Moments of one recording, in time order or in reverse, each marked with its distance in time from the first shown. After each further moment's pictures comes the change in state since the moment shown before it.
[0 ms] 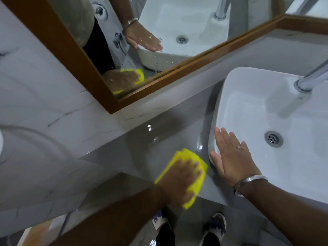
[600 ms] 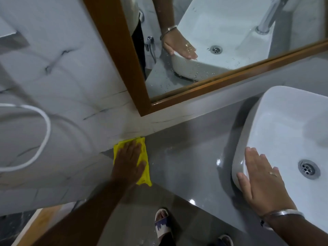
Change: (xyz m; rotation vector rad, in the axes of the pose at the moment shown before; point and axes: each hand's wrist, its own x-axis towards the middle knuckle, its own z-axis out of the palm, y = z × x) left_hand -0.135 -0.136 -0.005 -0.006 0.263 -0.935; right_hand 0.002 -0.002 0.000 0.049 -0.018 0.005
